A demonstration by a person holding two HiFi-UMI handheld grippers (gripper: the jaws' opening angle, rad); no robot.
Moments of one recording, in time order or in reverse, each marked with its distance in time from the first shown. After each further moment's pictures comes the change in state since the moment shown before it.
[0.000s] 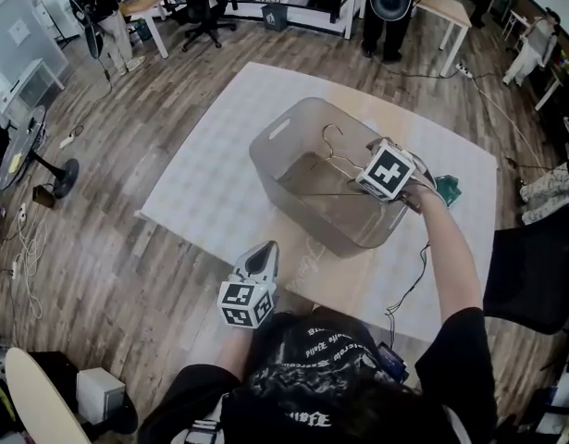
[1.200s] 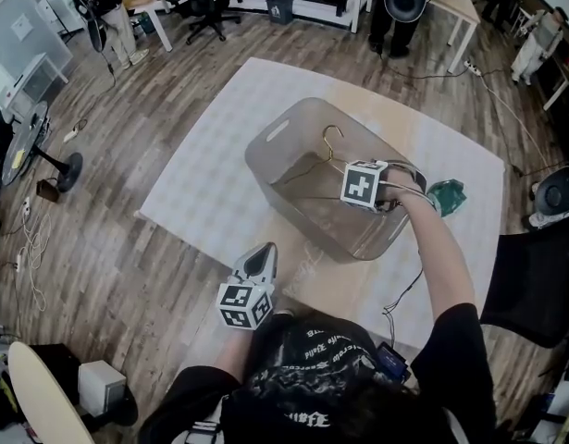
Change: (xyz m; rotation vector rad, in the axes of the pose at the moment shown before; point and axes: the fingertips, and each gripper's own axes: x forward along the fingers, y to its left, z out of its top) left arm 0.026 0.005 -0.003 -0.034 0.024 0.036; right arm 0.061 0.012 -0.077 -0.284 0.479 0.161
